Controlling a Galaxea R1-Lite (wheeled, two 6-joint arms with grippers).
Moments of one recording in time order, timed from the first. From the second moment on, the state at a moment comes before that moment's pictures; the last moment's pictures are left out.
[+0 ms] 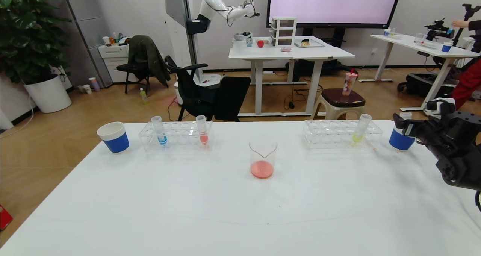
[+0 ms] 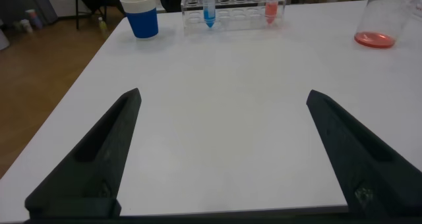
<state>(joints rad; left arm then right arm) 0.00 0.00 0.00 0.00 -0.02 0.05 -0.33 2.31 -1.06 -1.27 0.05 -0.01</state>
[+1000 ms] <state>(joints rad) 0.00 0.00 0.00 0.00 -0.02 0.05 0.04 1.85 -0.77 -1.23 0.04 0.04</state>
